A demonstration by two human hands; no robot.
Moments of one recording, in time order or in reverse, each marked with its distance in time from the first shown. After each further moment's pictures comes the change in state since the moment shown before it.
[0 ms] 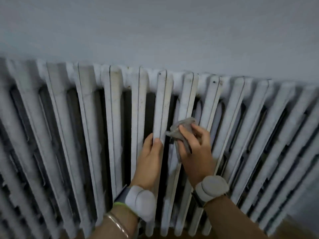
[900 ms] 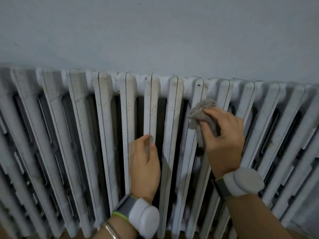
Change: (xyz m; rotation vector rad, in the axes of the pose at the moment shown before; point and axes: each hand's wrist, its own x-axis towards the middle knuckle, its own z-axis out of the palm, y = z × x) left_hand -0.018 -0.002 0.030 0.209 0.297 0.300; right_hand 0.048 0.018 -0.082 -0.003 0.218 -0.071
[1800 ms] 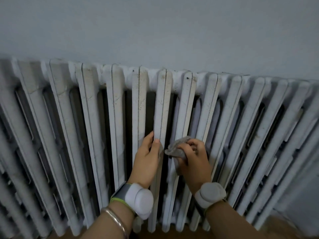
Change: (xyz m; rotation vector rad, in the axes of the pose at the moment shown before) left_hand 0.005 -0.006 0.023 -0.155 -0.319 -0.209; right_hand -0.090 0.038 0.025 -0.115 -0.403 0.057
